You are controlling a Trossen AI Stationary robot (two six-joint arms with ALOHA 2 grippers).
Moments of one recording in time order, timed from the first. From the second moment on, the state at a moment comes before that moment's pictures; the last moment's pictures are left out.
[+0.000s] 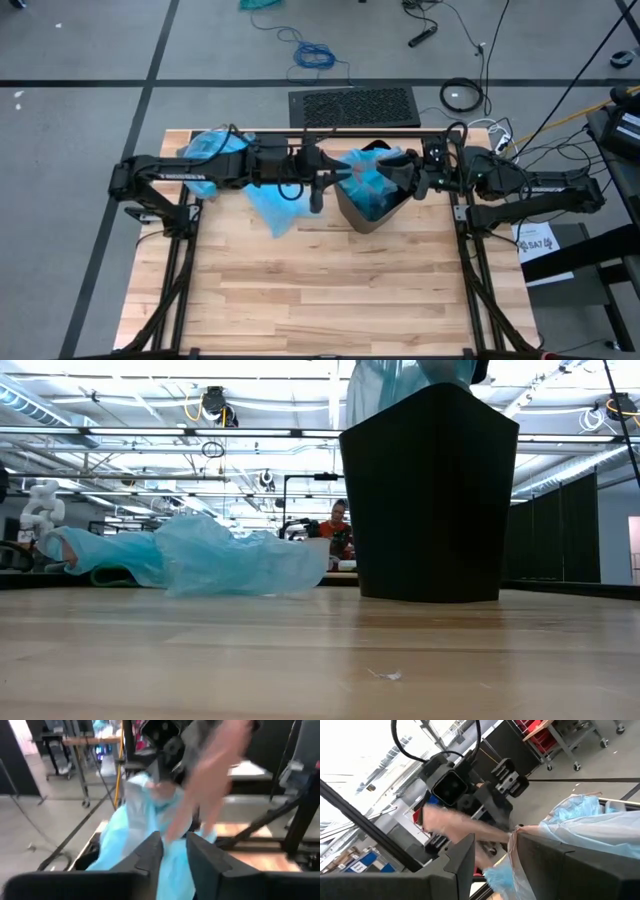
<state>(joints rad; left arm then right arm) 0.06 1.50 1.40 -0.02 -0.01 0.07 -0.03 0.86 0.84 0.12 0.12 0.77</state>
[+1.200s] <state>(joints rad) 0.06 1.68 1.58 -0.01 -0.10 0.31 -0.09 0.86 0.84 0.15 0.09 0.82</state>
